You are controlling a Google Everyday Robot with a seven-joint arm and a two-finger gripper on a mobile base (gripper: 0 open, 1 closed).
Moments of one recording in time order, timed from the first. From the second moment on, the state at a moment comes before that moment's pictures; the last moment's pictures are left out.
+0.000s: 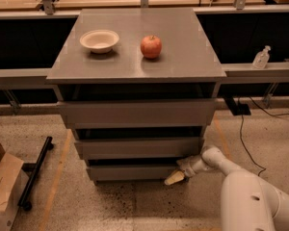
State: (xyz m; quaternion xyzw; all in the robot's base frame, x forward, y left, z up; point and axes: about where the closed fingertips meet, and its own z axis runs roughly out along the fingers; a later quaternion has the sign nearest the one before) arm 0.665 -0.161 0.236 -0.42 0.84 0.27 0.24
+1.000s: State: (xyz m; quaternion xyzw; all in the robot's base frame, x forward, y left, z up) arm 0.669 -0.155 0.227 -0.41 0.84 0.27 0.24
